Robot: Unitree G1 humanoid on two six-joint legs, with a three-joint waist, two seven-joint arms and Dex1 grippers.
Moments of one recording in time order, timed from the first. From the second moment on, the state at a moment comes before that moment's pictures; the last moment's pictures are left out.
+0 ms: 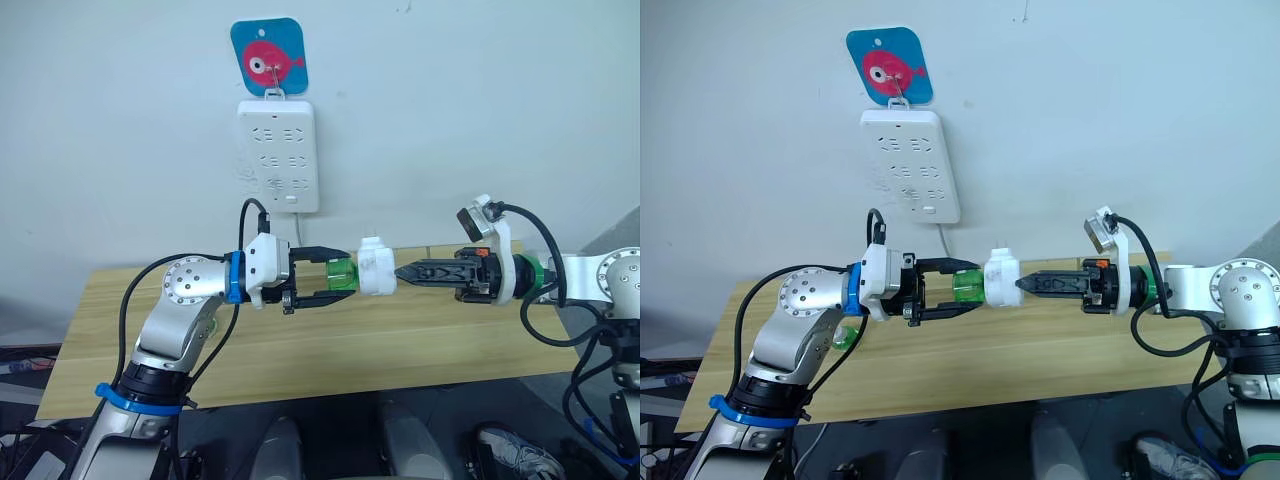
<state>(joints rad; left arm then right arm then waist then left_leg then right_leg) -0.39 0.54 -0.11 -0.14 -0.39 0.04 -1.19 -0.59 -0.77 -0.02 0.01 1.64 1.37 0.46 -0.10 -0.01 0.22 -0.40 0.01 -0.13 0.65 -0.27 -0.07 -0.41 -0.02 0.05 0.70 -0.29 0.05</state>
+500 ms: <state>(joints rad) -0.39 0.52 -0.13 -0.17 -0.39 0.04 -1.19 -0.61 -0.80 -0.03 0.05 1.47 1.46 0.64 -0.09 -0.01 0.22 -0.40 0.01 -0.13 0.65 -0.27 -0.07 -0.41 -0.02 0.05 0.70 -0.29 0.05</state>
